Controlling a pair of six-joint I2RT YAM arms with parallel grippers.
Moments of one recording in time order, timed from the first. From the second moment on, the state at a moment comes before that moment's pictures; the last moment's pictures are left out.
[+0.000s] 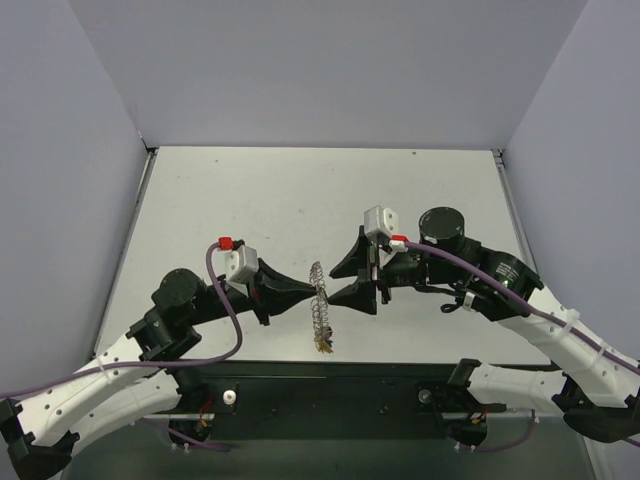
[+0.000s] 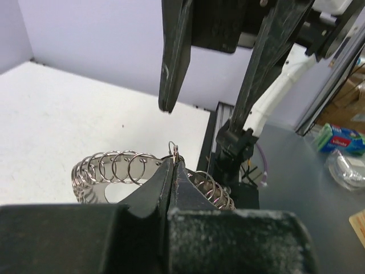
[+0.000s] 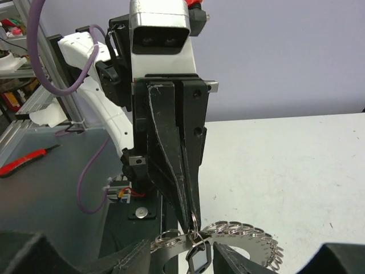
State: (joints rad) left arm -0.91 0.68 0.70 0.13 0.43 -0.27; right arm 0.93 1.03 1.31 -0.59 -0.55 -0.13
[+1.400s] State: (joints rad) left arm -0.90 0.72 0.61 0.60 0.45 -0.35; right arm 0.91 1.07 1.29 -0.52 -0.58 -0.05
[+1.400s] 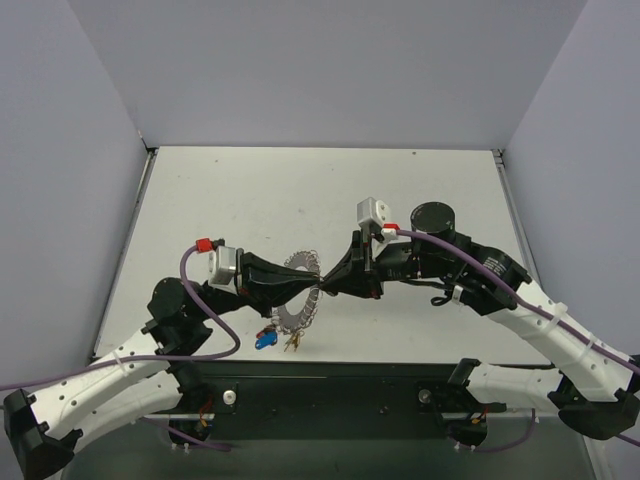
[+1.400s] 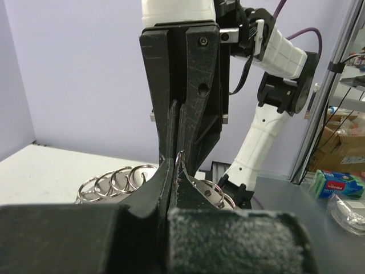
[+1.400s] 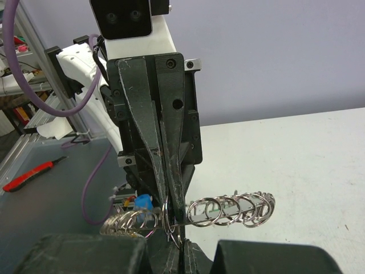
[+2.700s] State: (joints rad) left arm -0.90 0.78 0.59 0.82 0.48 -0.40; right arm 0.92 0.97 1.23 -0.35 -0.58 -0.06
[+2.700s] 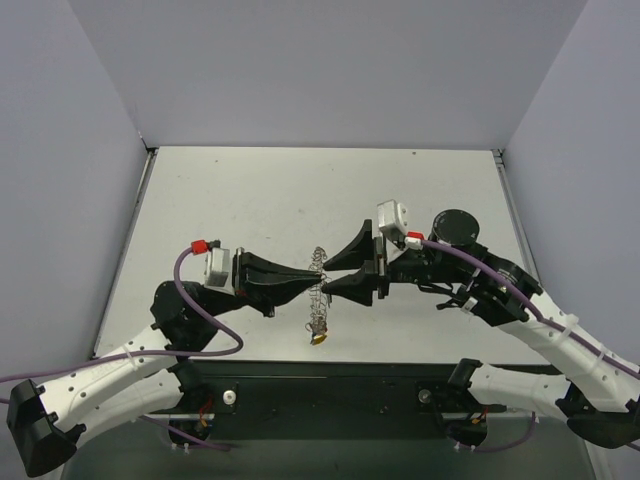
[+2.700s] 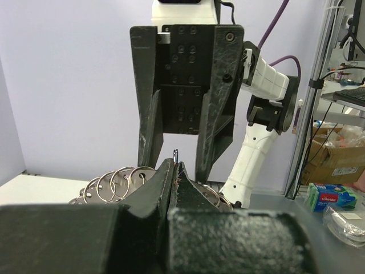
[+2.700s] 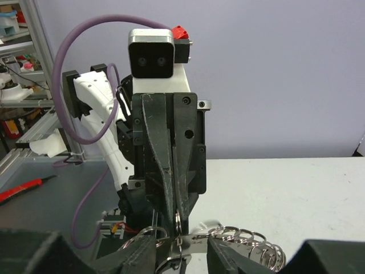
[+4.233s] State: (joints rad) left arm -0.89 0.76 0.58 0.83 0.48 -0.41; right arm 0.92 0.97 1.16 -0.18 -0.61 0.08
